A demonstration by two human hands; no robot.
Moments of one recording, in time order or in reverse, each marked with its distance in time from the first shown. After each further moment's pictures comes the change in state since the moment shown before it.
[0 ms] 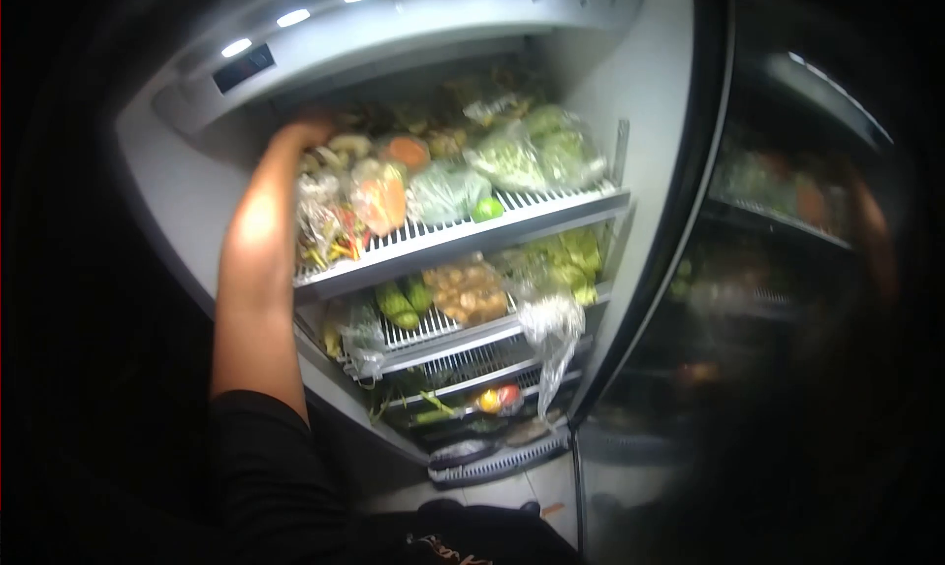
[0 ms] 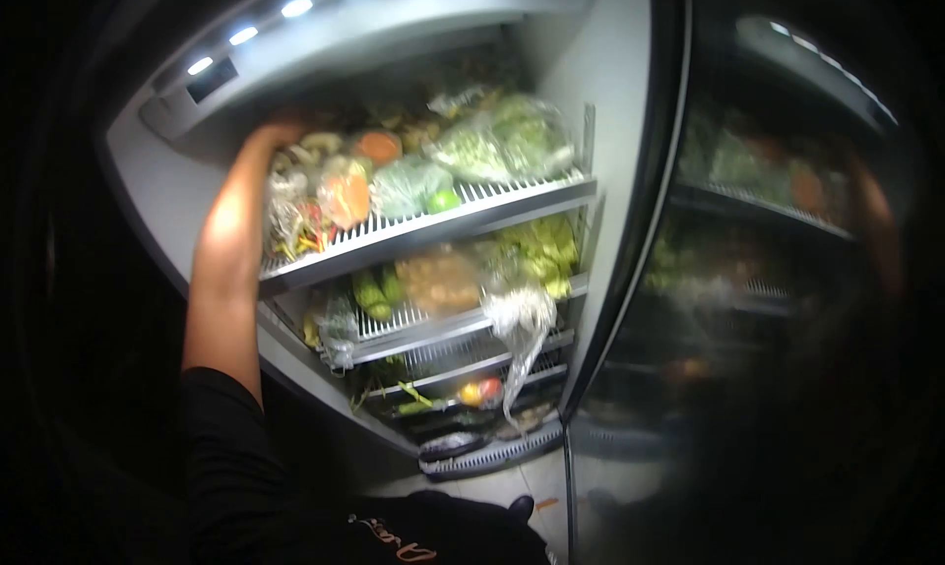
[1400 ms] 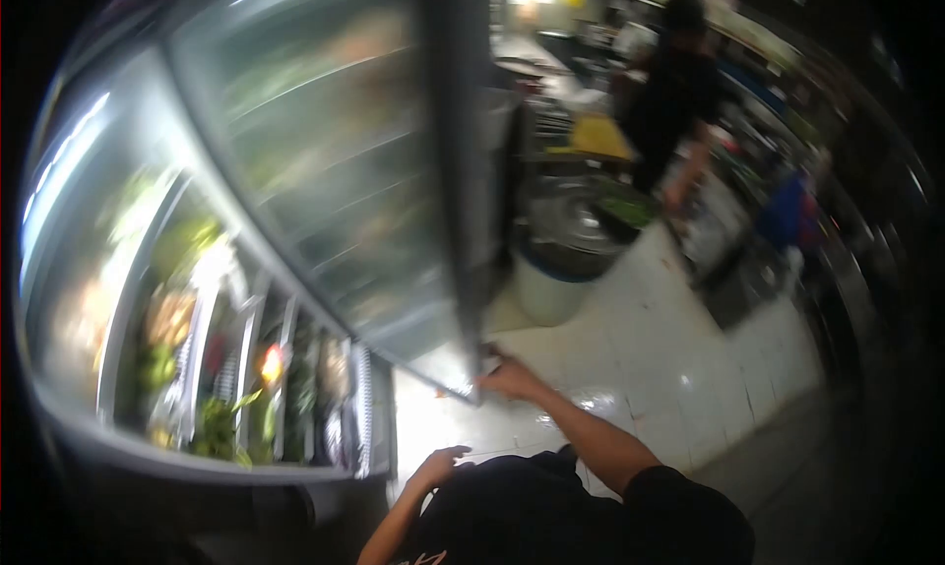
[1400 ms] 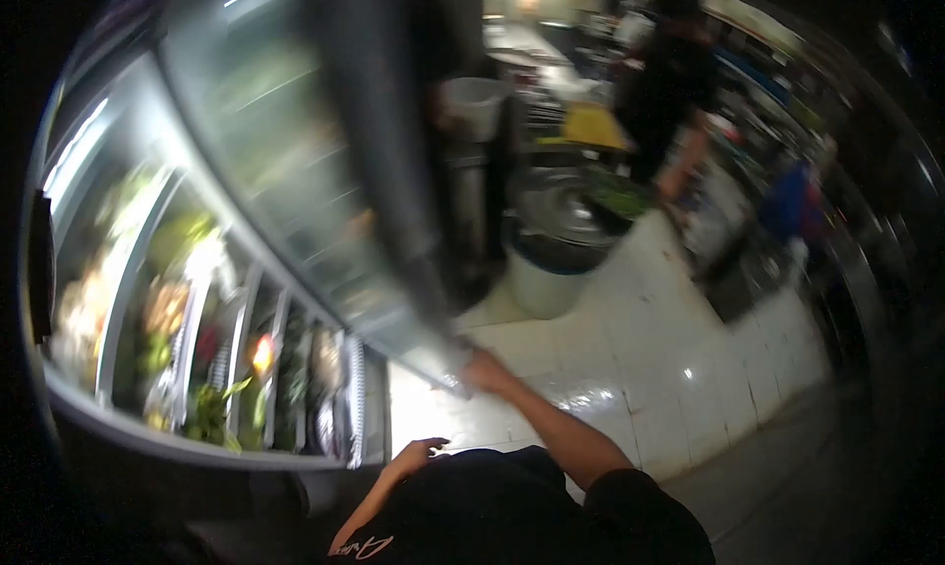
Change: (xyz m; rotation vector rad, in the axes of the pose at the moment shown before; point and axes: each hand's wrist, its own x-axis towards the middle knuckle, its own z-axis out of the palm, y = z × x) left_hand -0.695 0.280 0.250 -0.710 -1.339 1.195; right_hand -0.326 0.090 0.043 -0.273 0.311 -0.532
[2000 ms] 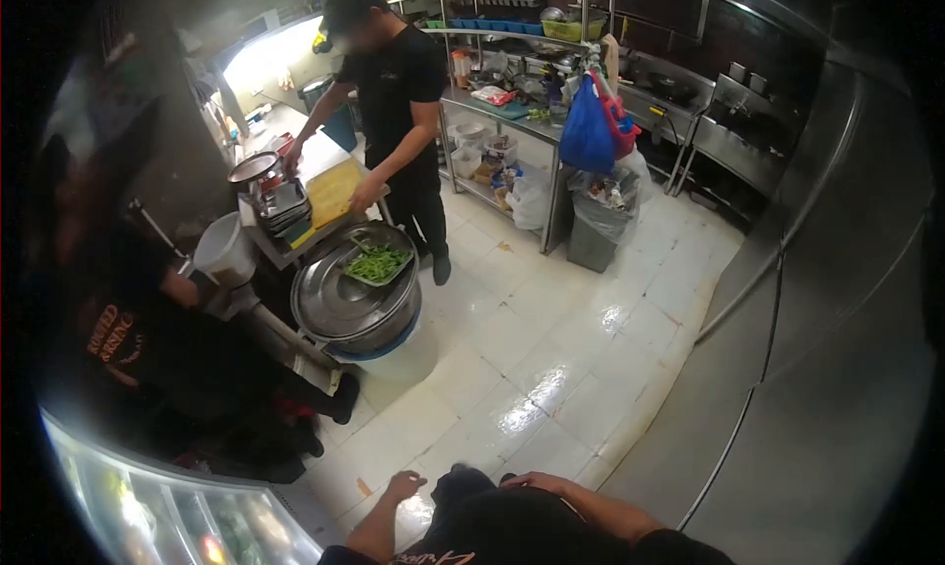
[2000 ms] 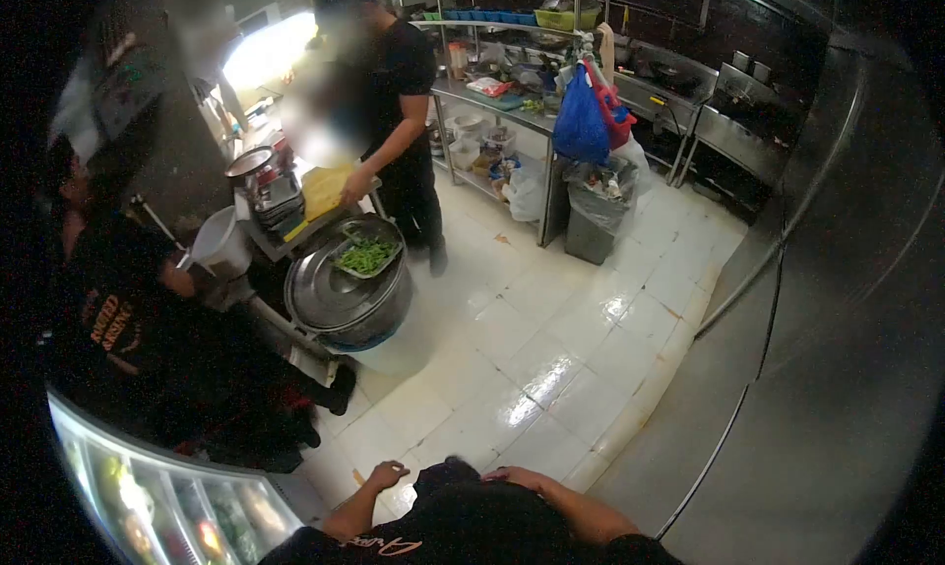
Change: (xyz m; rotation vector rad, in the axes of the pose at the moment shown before) left_hand 0.301 0.130 0.133 0.537 -0.197 -0.017; right_hand -0.250 0.369 -0.141 0.628 0.038 0.121
